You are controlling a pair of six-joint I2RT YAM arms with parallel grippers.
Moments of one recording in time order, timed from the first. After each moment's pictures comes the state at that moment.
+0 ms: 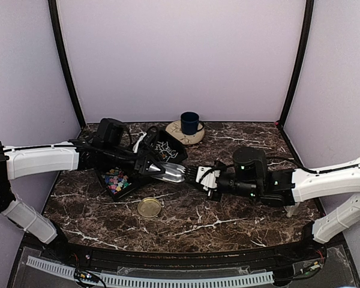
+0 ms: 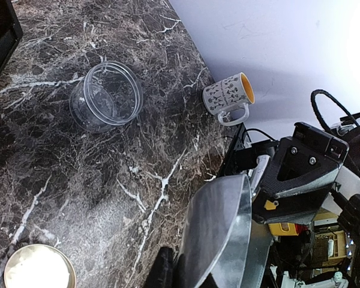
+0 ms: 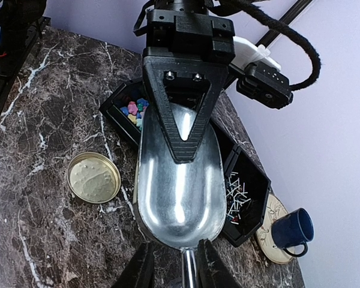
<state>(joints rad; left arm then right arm) -0.67 1.44 0.95 -0.14 0.72 -0.61 1.14 1.32 0.76 0.24 0.04 -0.61</state>
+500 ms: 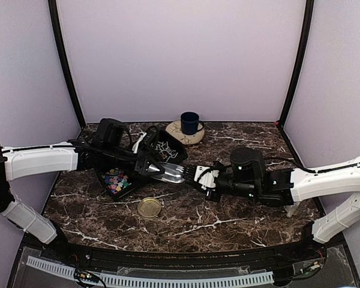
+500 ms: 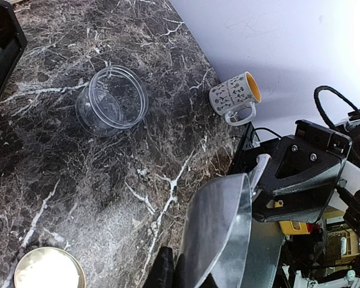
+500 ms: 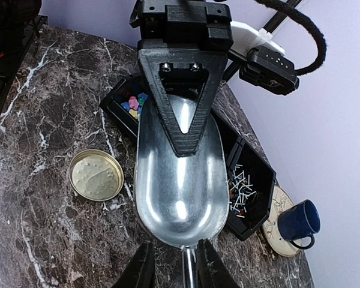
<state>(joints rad) -0.67 1.43 0.95 -0.16 0.68 -0.55 1.14 1.33 0.77 0.21 0.06 -0.58</state>
